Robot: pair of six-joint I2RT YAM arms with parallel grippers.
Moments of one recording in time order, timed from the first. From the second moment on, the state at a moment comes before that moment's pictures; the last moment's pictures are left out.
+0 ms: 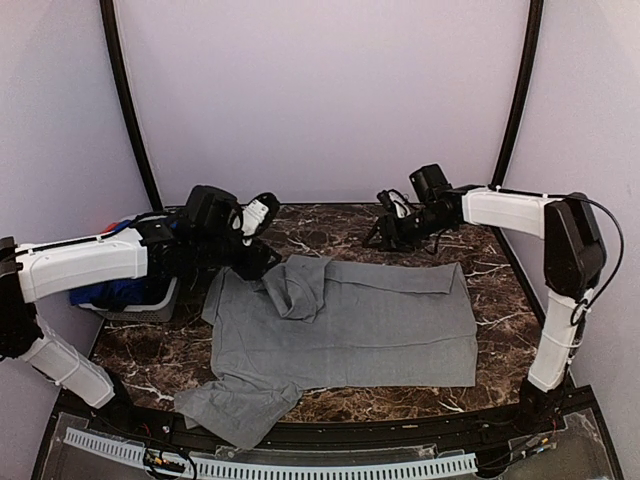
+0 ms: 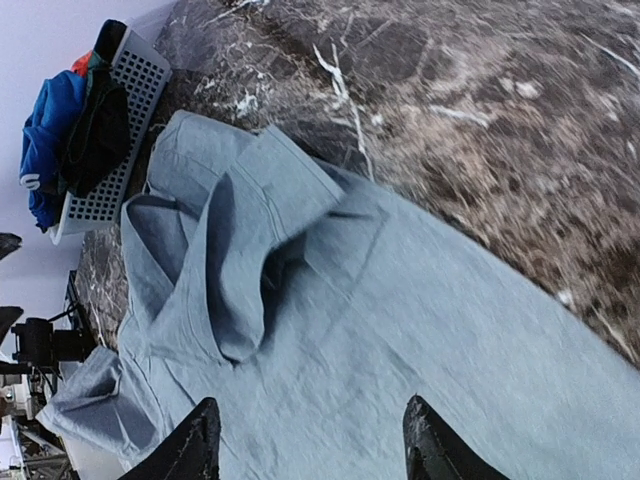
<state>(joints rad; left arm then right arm) -0.77 1.42 1.04 -0.27 -0.03 0.07 0.43 1.84 1.40 -0.47 -0.61 0.25</state>
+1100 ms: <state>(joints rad) -0.61 1.48 1.16 -0.35 -0.09 -0.21 0.63 2.19 1.73 -0.49 -0.64 0.23</state>
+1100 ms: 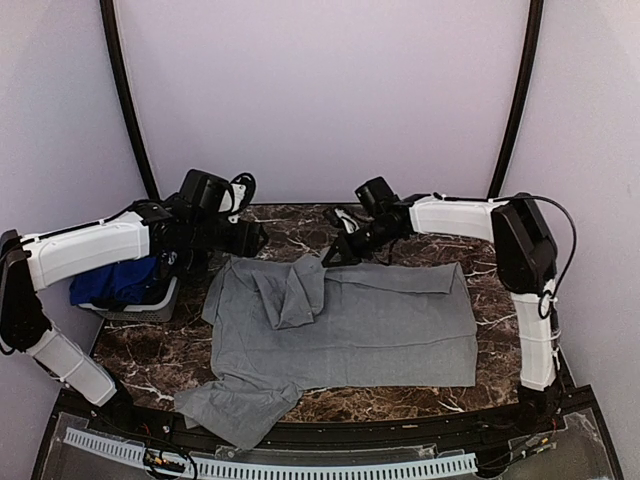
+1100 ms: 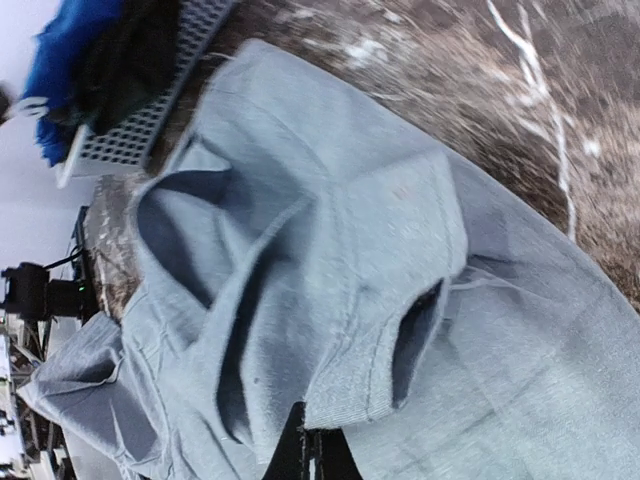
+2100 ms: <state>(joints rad) -0.54 1.19 0.95 -0.32 0.39 -0.21 1.08 1.60 1.28 -0.48 -0.31 -0.39</state>
